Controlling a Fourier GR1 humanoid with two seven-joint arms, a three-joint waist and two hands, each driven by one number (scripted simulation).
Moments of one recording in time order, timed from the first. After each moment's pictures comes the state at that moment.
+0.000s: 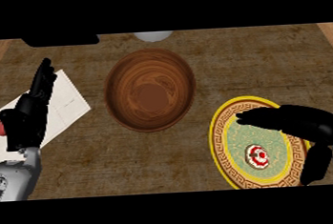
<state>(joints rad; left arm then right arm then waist) -0.22 0.41 -0.12 -1.59 0.02 0.29 0.16 -0.28 -0.72 0.35 -1.56 0.43 0.68 -0.36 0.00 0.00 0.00</state>
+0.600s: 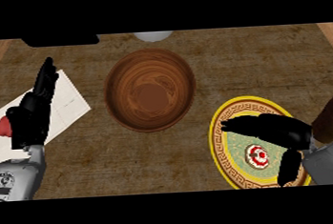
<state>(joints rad) -0.23 0.34 -0.07 -1.58 -0.05 0.25 0.17 -0.26 -0.55 0.37 -1.44 0.63 0.63 -0.42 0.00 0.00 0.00</state>
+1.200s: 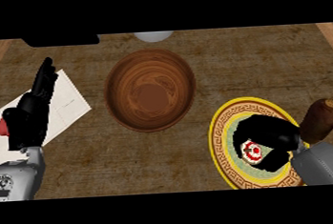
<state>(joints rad) -0.22 0.30 -0.03 -1.61 -0.09 0.20 0.19 -0.27 -0.49 0.38 -1.35 0.80 0.49 -0.58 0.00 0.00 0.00</state>
